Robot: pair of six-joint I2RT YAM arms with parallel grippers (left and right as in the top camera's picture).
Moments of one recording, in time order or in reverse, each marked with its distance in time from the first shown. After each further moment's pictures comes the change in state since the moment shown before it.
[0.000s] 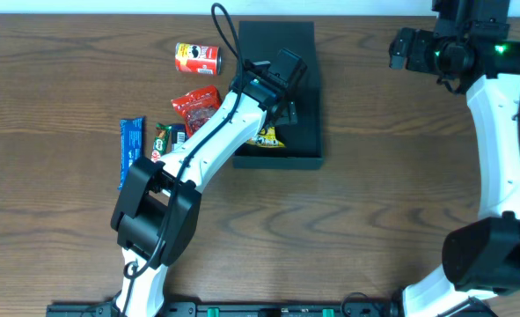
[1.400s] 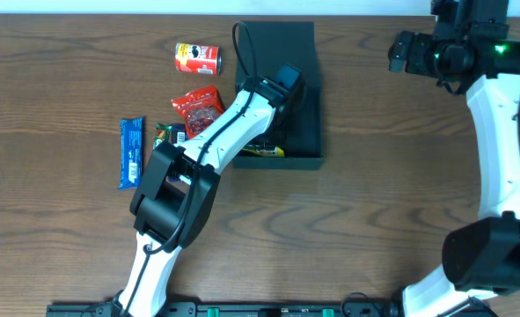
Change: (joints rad) left arm 0.000 0.133 0.045 -0.190 0.161 0.143; right arm 0.000 0.000 0.000 -0.031 0.000 0.000
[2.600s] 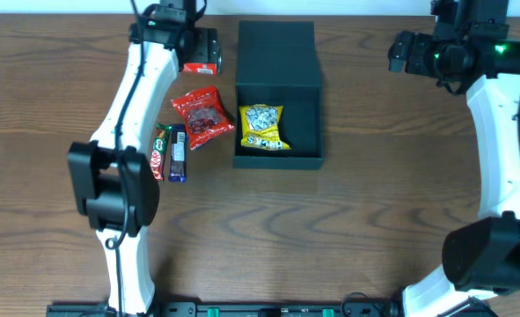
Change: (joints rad) left arm 0.404 -0.029 0.231 0.256 -0.061 0.419; right arm 0.000 0.000 0.000 -0.004 0.000 0.008
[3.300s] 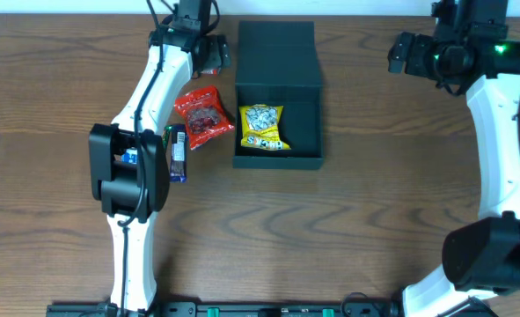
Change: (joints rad) left arm -0.023 0.107 0.011 0.067 0.015 -0.319; right arm 0.000 0.000 0.000 -0.018 0.000 0.027
